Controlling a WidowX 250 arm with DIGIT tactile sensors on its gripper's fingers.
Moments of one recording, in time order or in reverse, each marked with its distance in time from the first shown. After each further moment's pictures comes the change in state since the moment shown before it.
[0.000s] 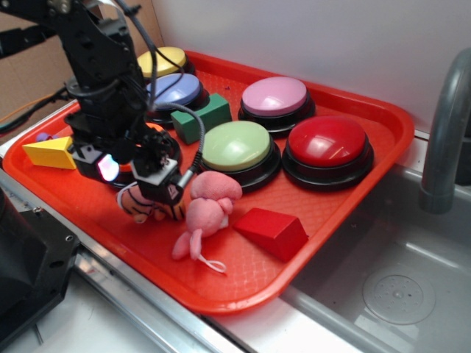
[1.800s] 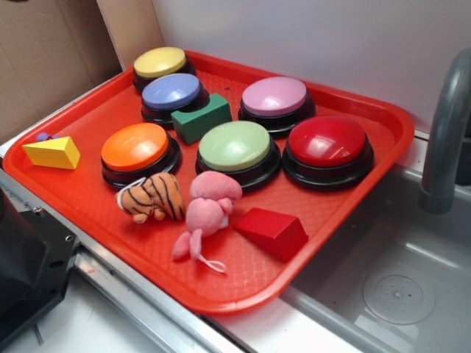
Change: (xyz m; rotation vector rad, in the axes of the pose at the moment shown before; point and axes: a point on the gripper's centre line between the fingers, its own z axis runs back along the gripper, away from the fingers) arm -0.018 0.035 0.197 -0.063 -0.052 -0.287
